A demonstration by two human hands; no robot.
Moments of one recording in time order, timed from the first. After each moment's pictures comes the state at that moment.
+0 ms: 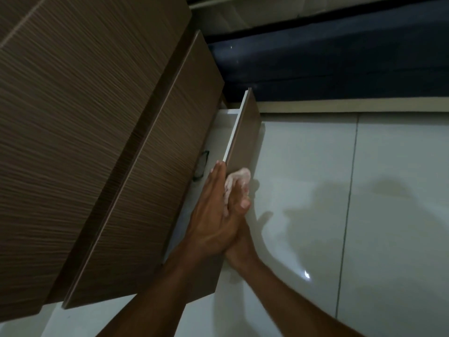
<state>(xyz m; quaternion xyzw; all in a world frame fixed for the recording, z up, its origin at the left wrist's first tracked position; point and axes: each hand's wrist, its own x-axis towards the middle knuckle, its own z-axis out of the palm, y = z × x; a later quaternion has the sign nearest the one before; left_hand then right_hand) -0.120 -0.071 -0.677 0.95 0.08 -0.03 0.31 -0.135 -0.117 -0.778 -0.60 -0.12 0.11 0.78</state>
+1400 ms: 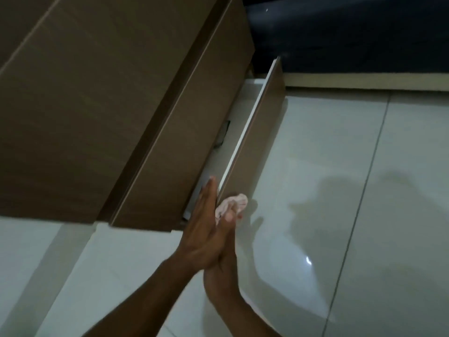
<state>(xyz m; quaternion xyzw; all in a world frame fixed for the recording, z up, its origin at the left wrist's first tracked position) -0.228 -0.050 -0.670 0.92 0.16 -0.10 0.36 -0.273 -0.098 -0.762 -0.48 0.02 0.19 0.86</state>
